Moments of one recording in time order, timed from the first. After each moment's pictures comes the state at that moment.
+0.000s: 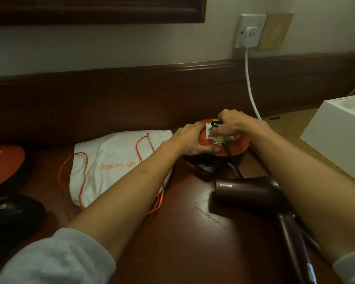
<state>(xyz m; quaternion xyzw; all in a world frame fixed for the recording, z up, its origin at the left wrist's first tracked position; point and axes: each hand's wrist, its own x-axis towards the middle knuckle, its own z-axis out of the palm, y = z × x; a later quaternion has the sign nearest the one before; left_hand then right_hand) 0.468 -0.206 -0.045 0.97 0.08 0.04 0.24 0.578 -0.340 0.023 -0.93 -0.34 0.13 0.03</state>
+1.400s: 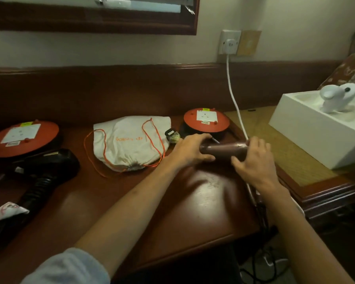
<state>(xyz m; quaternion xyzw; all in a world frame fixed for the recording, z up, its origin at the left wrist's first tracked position) 0.322 -0.331 -0.031 0.96 0.09 0.08 0.26 0.384 -0.532 -0.026 -0.94 -0.24 -0.12 0.20</state>
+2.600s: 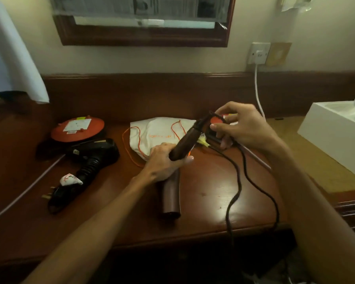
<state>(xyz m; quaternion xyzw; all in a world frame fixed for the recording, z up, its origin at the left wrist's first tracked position) 0.164 -0.282 -0.050 0.89 0.17 0.27 0.33 0.299 -0.477 0.091 -0.74 -0.48 0.11 0.47</state>
